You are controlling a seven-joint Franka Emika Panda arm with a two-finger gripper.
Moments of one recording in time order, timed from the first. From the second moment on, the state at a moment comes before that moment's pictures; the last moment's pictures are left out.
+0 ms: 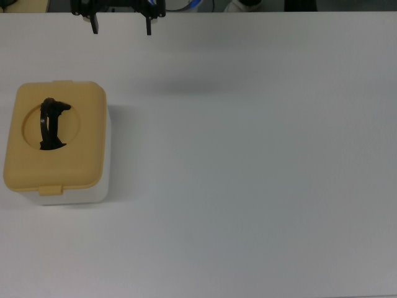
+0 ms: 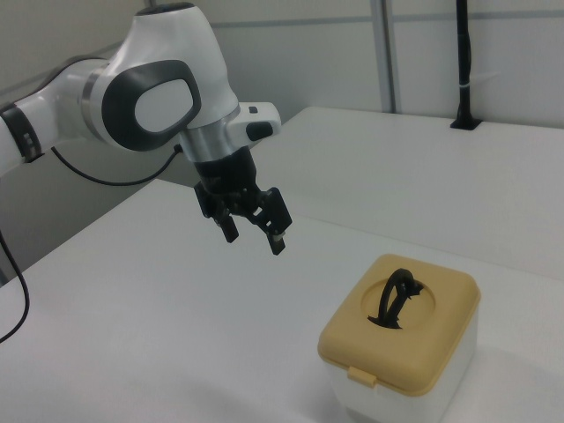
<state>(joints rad) 0.07 0.02 -0.09 -1.58 -0.05 1.65 -0.11</state>
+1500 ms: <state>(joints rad) -0.23 0.27 -0.09 -1.58 0.07 2.00 -0.51</state>
